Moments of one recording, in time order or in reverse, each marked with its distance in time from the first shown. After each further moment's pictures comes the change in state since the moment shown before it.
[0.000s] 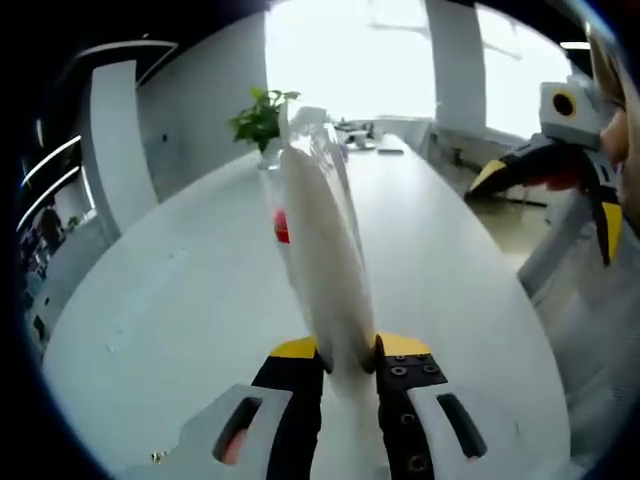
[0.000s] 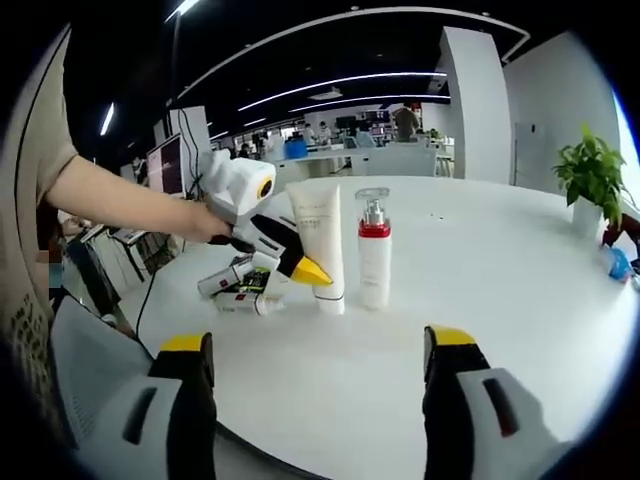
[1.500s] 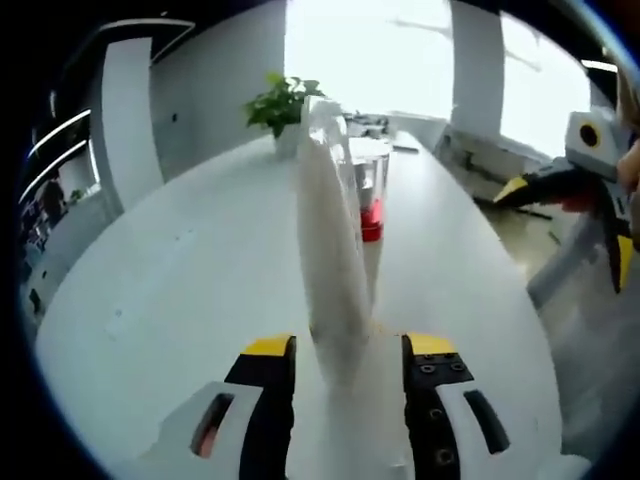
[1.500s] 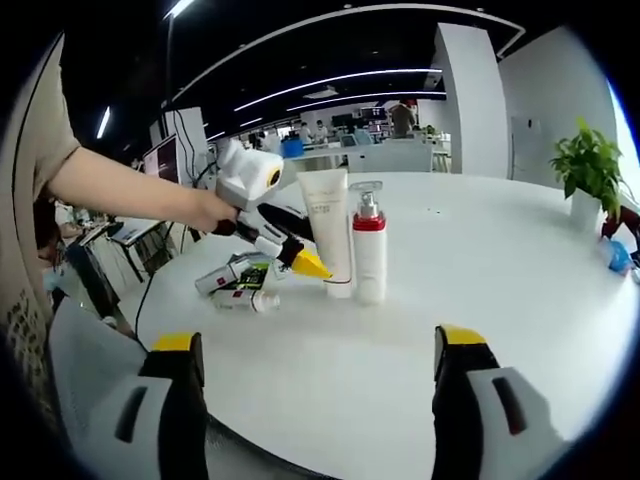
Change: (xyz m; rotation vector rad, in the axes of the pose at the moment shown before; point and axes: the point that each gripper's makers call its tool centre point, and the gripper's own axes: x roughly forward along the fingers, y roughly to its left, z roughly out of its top) left arm -0.002 0.008 0.000 -0.095 0.055 0.004; right arm 0.001 -0.001 -0.007 0.011 0.014 0.001
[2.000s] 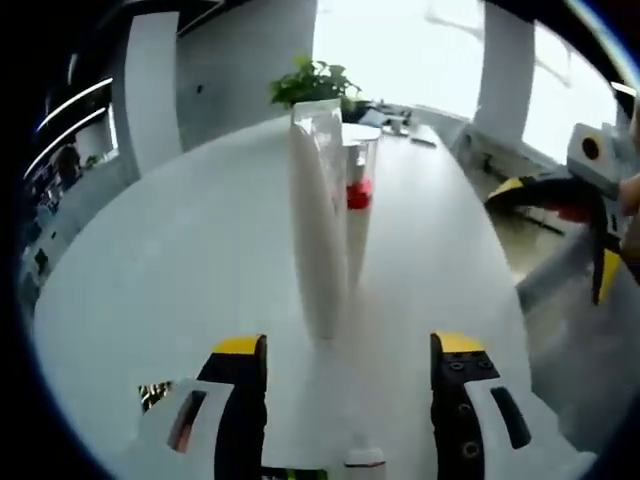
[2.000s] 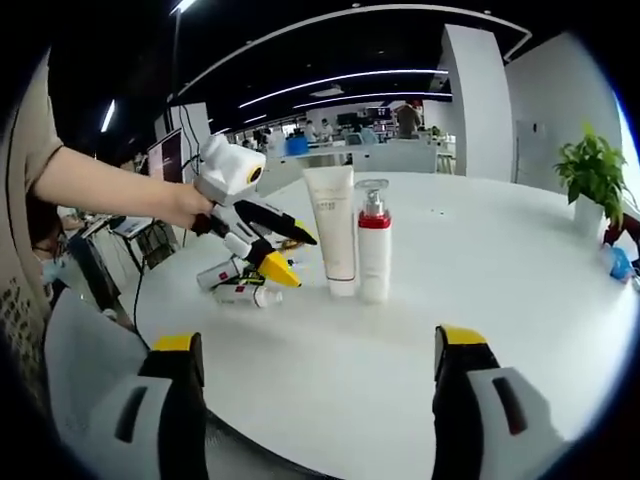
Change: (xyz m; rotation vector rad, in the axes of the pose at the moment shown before) left arm -0.034 -0.012 -0.023 -0.130 0.051 0.070; right arm 0.001 0.004 -0.002 -0.030 0.006 0.012
